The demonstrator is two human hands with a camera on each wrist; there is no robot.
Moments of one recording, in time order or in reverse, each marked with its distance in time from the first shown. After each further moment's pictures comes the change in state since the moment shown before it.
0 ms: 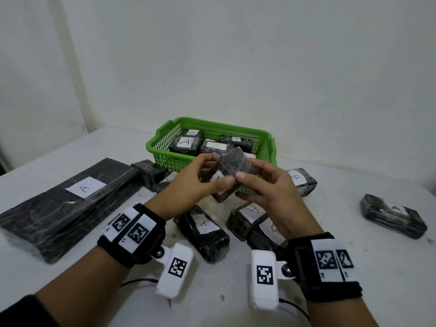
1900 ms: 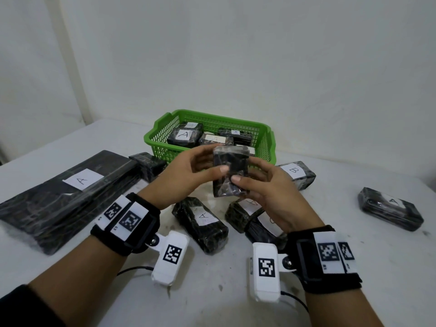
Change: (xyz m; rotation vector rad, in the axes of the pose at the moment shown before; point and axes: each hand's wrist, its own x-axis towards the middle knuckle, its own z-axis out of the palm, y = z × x) left_hand -0.005 0.015 -0.005 -0.064 -0.037 0.044; right_hand 0.003 0.009 -0.005 0.007 -0.054 0.109
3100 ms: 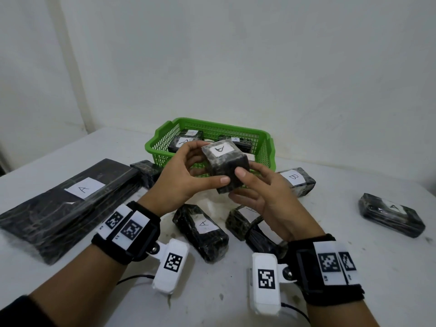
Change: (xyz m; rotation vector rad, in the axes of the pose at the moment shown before) left_hand 0.006 -0.012 -0.004 -0.103 0.185 0.123; right_hand -0.006 -0.008 0.011 0.144 0.018 0.028
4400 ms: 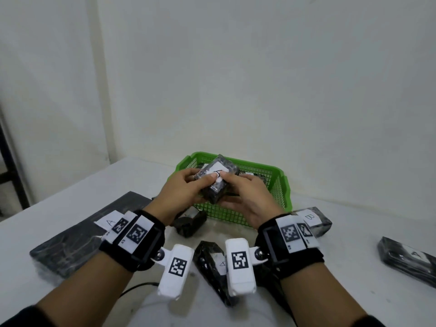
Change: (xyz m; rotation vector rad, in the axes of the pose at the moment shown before) left_hand 0.031 0.033 -0.044 0.065 0.176 -0.225; right_hand 0.080 -0.026 0.080 -0.029 0.122 0.155
